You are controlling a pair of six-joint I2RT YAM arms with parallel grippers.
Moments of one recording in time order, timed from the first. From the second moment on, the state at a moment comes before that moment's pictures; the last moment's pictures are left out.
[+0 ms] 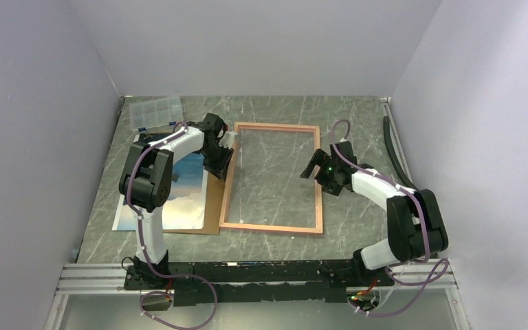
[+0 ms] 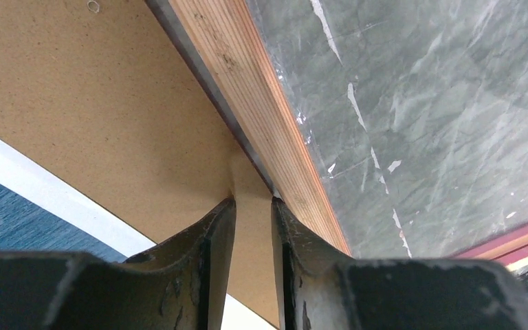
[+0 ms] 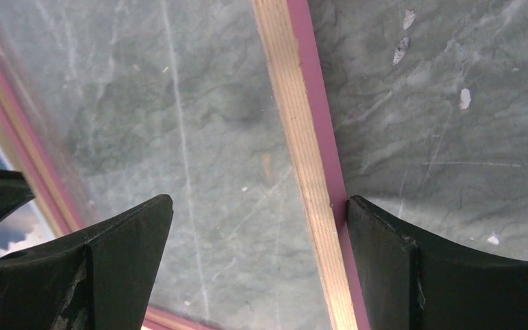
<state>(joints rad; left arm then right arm) -0.36 2.00 1.41 -0.74 0.27 0.07 0.25 1.47 0.74 -0.22 -0.12 0.76</state>
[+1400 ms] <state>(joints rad) -0.39 1.99 1.40 -0.68 0.23 0.11 0.34 1.21 0.61 0.62 -0.79 1.25</state>
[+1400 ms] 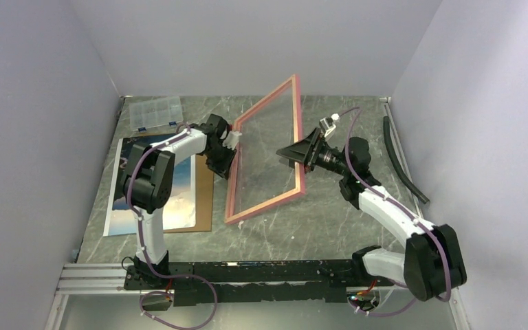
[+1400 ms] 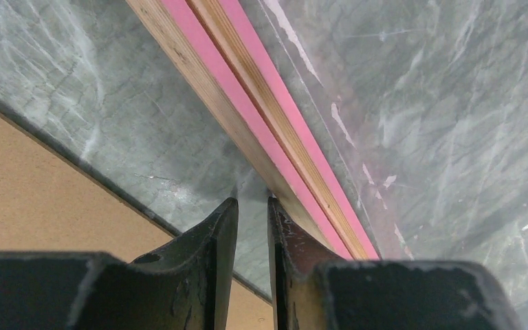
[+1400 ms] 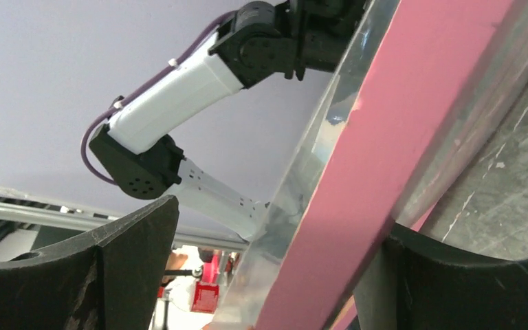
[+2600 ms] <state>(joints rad) -0.62 1.40 1.63 -1.09 0.44 0.30 0.49 1.24 0.82 0.37 -0.64 1.21</state>
